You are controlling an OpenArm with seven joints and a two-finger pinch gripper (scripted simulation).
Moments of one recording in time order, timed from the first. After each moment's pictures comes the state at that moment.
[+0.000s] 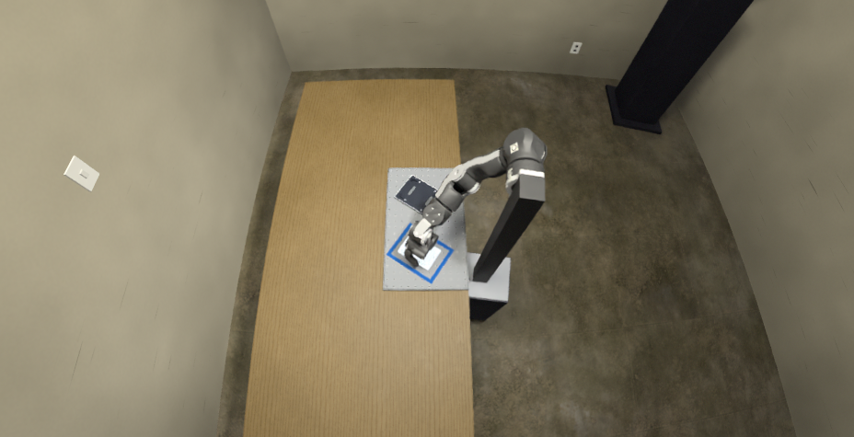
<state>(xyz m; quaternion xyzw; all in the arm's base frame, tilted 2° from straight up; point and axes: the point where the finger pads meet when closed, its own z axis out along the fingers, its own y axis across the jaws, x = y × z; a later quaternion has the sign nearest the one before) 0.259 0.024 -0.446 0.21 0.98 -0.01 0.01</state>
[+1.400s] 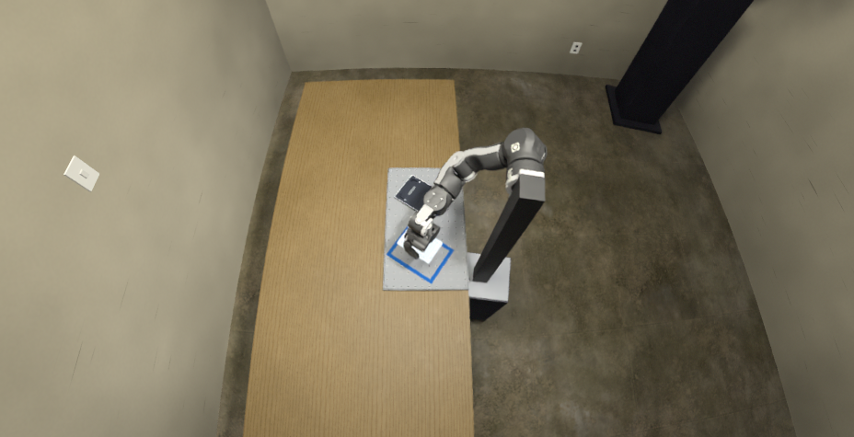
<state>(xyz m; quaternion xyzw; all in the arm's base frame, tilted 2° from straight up) 0.258 0.024 -0.372 0.22 0.98 -0.02 0.01</state>
